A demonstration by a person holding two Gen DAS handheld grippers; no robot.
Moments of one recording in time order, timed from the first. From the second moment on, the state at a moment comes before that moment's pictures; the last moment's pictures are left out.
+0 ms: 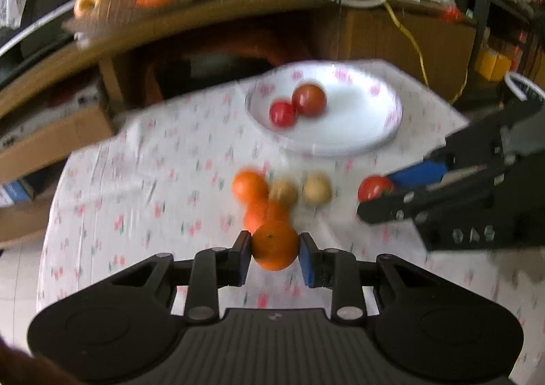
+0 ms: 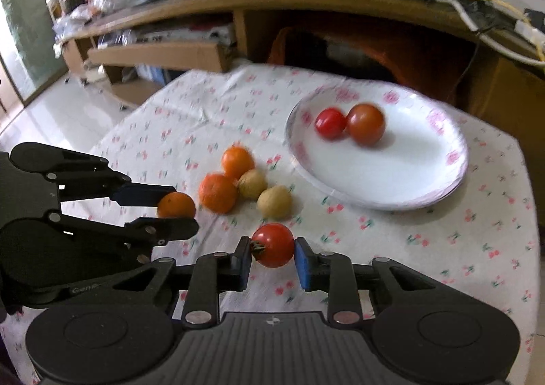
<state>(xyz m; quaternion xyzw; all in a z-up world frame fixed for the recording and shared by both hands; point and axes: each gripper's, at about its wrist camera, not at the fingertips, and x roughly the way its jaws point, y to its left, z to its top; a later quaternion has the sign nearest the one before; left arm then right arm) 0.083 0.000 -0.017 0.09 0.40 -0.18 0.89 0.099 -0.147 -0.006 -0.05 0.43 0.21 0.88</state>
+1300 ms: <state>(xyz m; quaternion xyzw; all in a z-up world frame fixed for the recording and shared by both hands) 0.168 -0.055 -0.009 0.08 0.37 -0.16 0.91 0.167 -0.198 -0.003 -0.01 0.40 0.13 0.91</state>
